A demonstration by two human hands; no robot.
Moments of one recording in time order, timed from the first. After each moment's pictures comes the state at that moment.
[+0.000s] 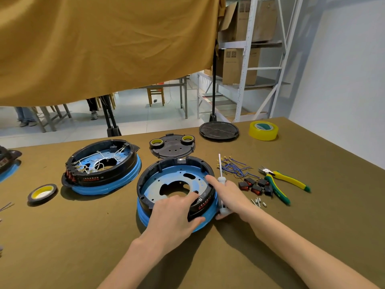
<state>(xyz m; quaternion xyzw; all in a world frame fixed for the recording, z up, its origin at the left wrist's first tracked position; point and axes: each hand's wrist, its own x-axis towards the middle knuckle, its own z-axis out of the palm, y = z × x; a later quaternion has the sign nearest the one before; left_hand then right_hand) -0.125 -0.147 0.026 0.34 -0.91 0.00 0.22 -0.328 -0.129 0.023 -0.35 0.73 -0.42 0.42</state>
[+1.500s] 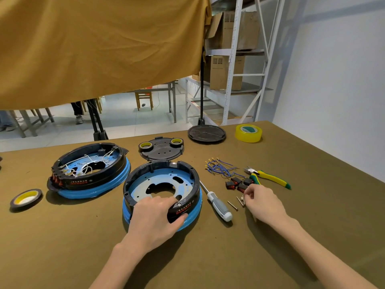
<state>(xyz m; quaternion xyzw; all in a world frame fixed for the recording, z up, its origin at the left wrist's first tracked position) -0.108 -0.153 0.017 0.33 -0.90 0.04 0.27 -0.396 -0.047 0.025 -0.43 0.87 -0.21 0.05</state>
